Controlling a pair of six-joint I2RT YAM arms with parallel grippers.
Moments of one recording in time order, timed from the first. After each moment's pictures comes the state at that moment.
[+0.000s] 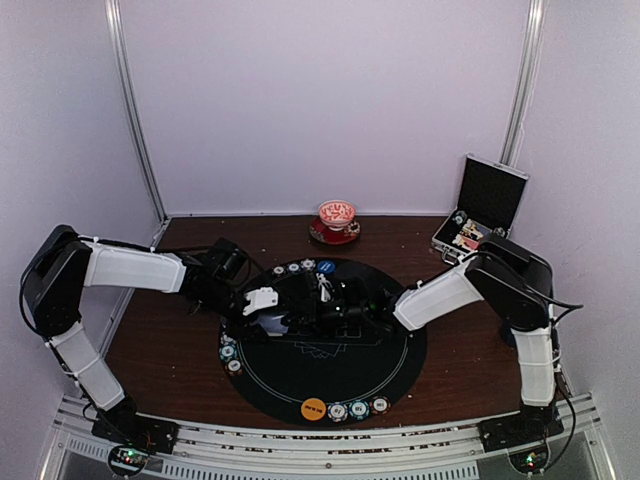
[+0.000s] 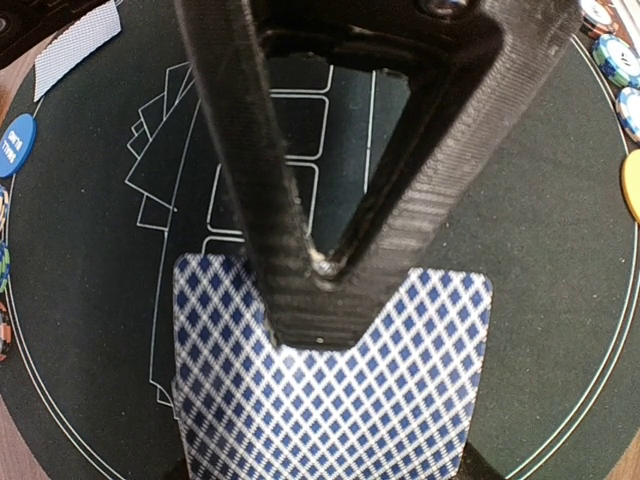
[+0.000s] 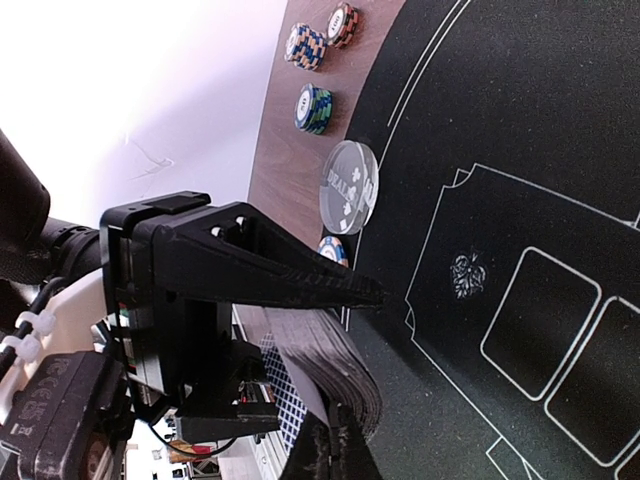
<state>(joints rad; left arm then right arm) -0.63 1.68 0.94 -0.37 0.43 0.82 0.93 2.11 1.13 0.60 -0.47 1.12</state>
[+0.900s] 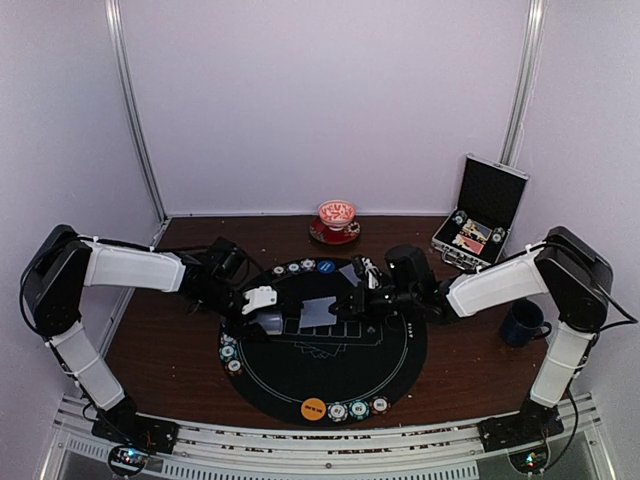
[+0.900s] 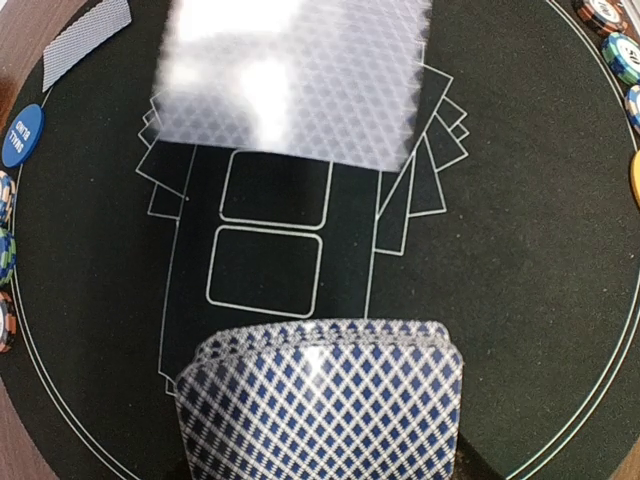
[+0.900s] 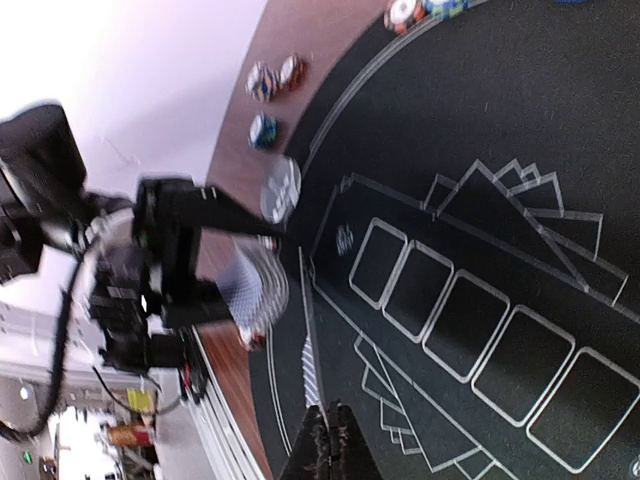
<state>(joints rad) -0.62 1.68 0.94 -0.37 0.42 0.82 0.78 1.77 0.88 0.40 -0.48 0.88</state>
